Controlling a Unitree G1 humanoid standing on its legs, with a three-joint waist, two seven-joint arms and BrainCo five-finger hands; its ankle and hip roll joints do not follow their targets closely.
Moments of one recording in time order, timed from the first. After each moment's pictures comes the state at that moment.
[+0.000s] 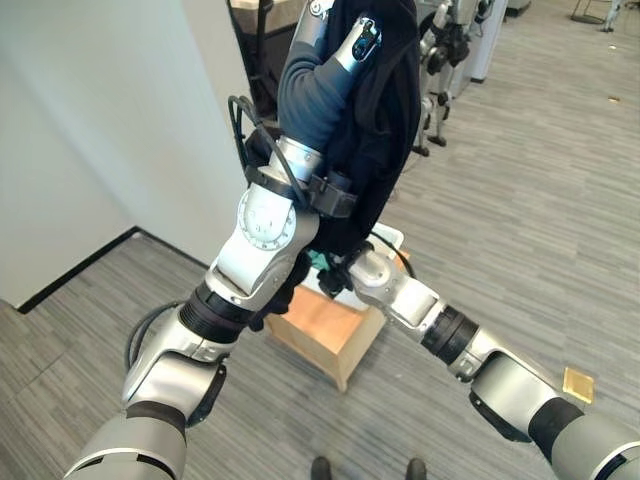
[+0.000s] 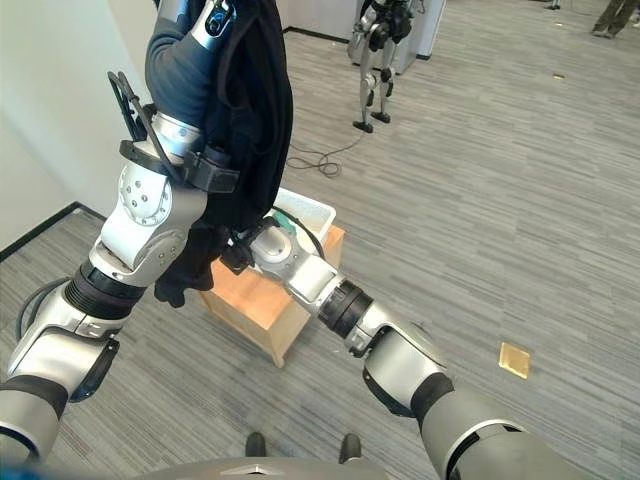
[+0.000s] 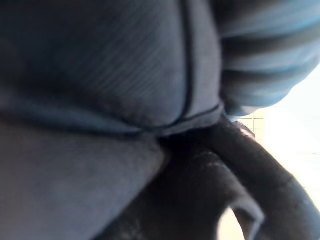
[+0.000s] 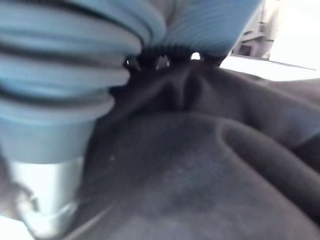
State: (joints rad) left arm -0.87 0.49 -0.44 -0.11 -0.59 -0.32 0.19; right arm -0.90 -0.06 0.74 0.40 0.37 -0.03 -0.03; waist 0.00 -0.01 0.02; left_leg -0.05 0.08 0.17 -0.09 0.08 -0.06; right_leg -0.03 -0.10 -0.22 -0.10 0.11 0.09
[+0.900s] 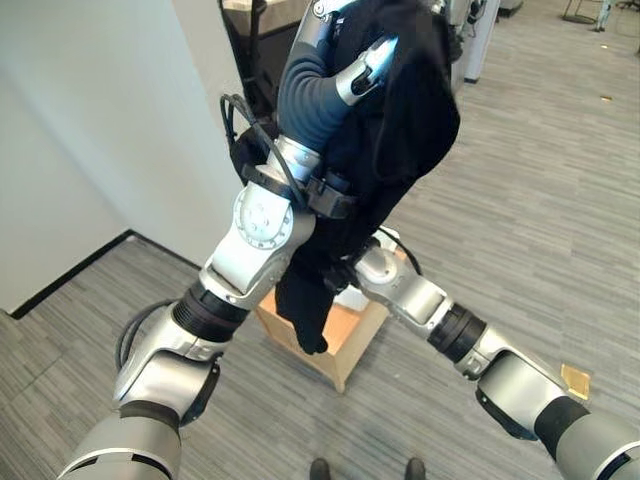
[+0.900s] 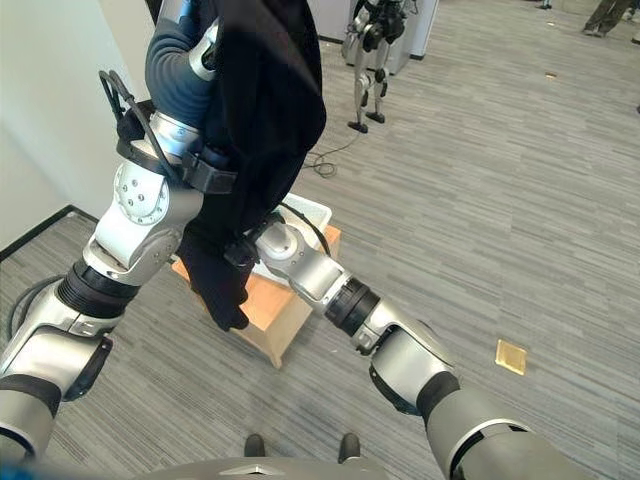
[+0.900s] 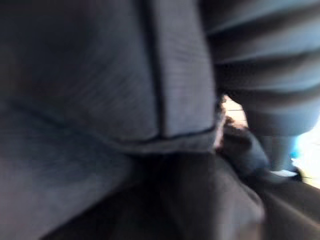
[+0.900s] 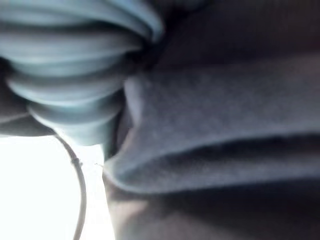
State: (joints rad) left arm -0.88 0.56 -0.44 -0.11 -0.58 -0.32 0.18; right arm -0.90 -0.08 0.73 0.40 0.37 -0.03 -0.05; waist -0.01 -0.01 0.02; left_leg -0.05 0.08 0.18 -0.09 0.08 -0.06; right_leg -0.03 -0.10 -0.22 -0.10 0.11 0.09
